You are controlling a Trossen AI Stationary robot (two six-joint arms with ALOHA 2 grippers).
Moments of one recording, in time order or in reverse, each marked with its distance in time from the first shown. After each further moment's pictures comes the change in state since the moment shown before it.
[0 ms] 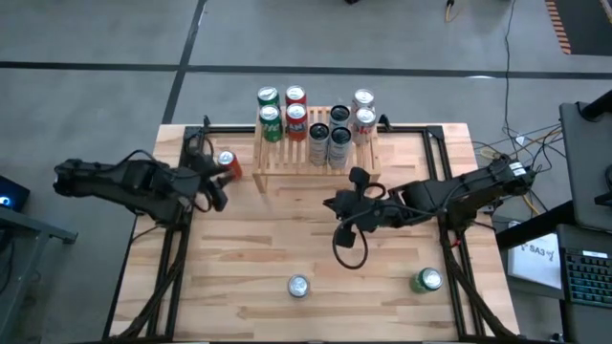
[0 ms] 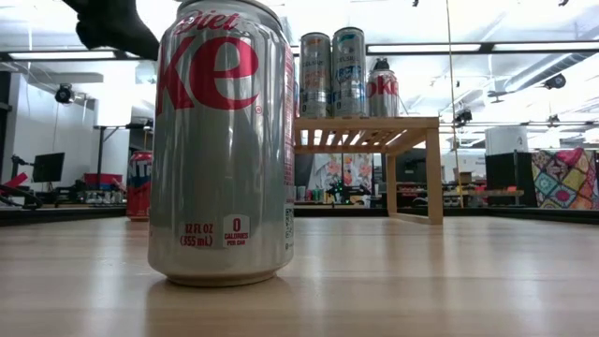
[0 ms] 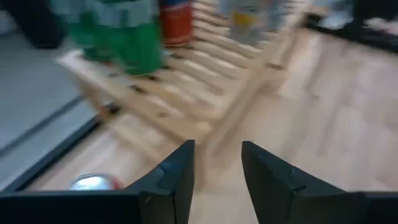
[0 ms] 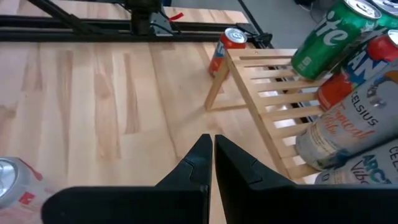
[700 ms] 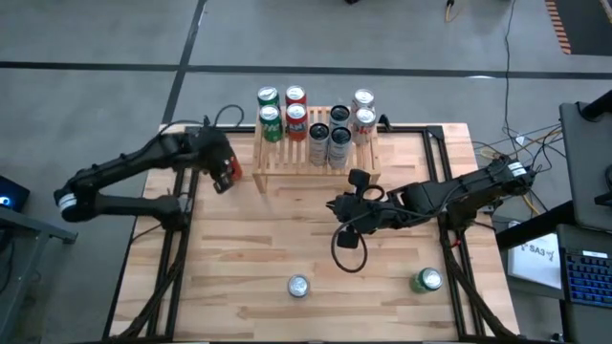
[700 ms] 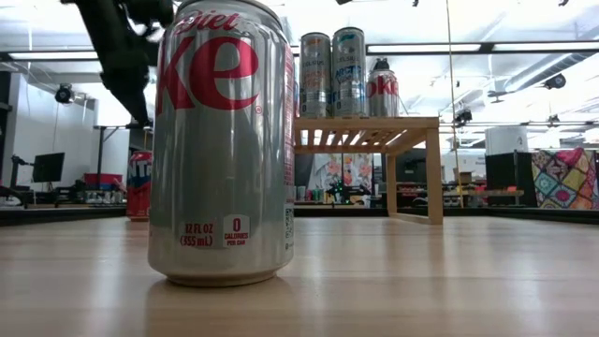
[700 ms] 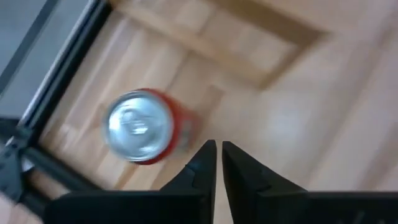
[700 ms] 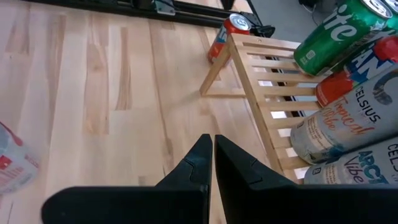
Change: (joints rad) left arm 0.647 0.258 0.059 -0.233 0.486 0.471; right arm -0.001 -0.001 -0.030 -0.036 -0.002 -0.088
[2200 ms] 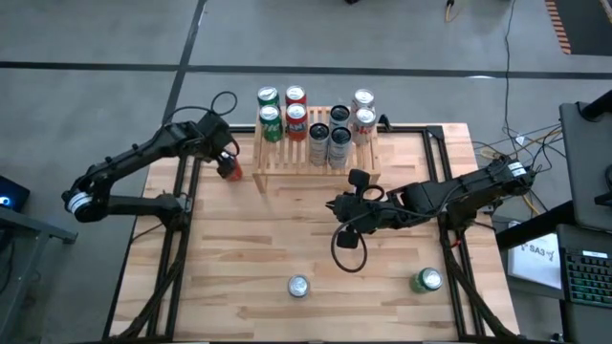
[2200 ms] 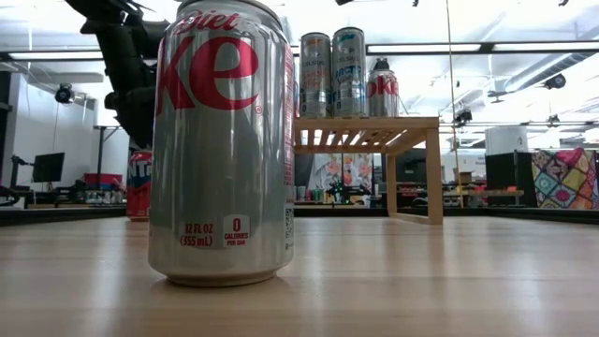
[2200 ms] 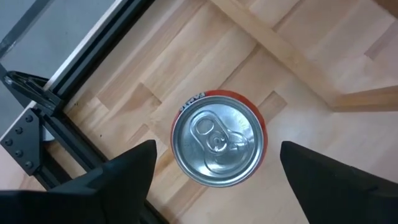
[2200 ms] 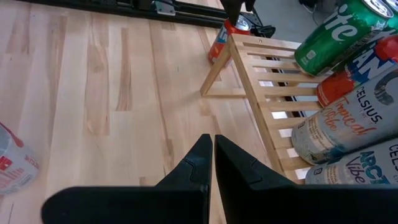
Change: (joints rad) left arm 0.272 0.115 -0.033 0.112 0.009 0.045; right arm 0.000 -0.001 -0.004 0.006 -0.002 0.000
